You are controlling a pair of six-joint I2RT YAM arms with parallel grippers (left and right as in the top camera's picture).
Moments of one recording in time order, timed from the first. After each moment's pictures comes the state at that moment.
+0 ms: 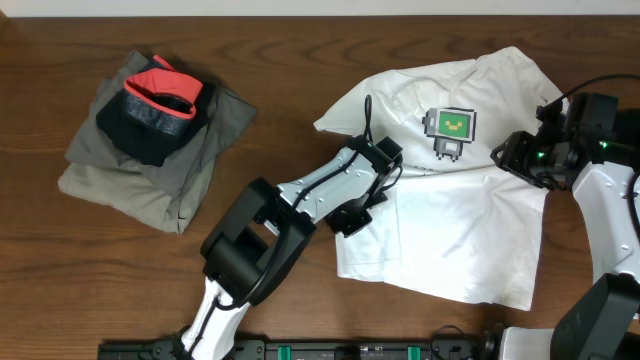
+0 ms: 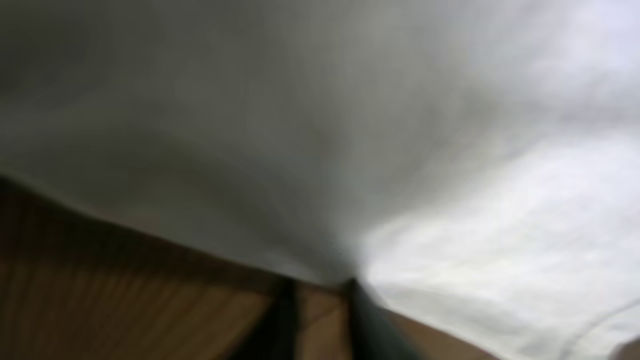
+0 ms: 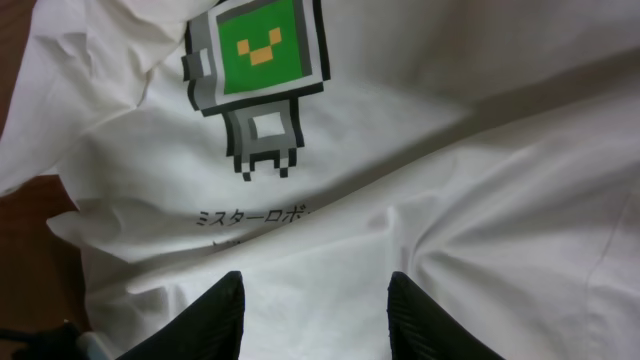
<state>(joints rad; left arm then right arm) -0.77 2.15 1.51 -1.15 -0.03 0.20 -0.26 1.54 1.10 -0.74 -0.32 0.24</state>
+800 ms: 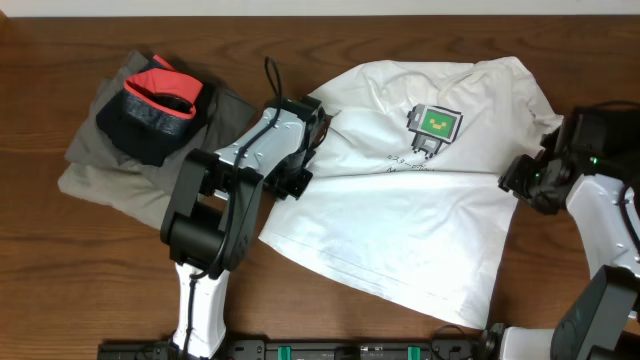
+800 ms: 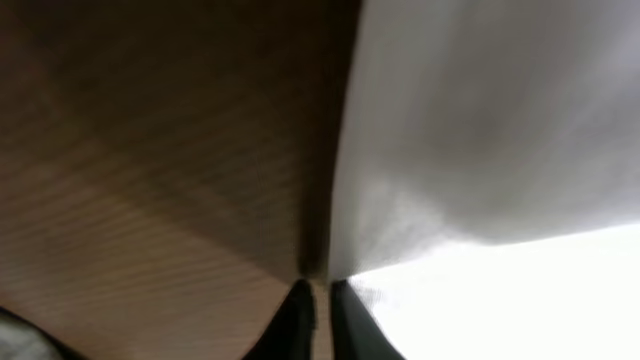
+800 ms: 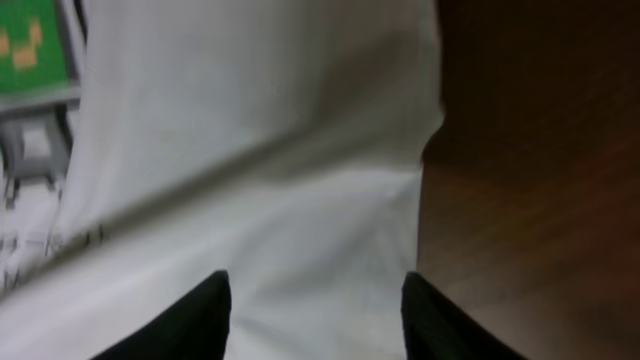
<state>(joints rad) -0.43 2.15 1.51 -1.20 -0.12 0.04 -0.30 1.54 0.93 -0.62 -0.14 0.31</state>
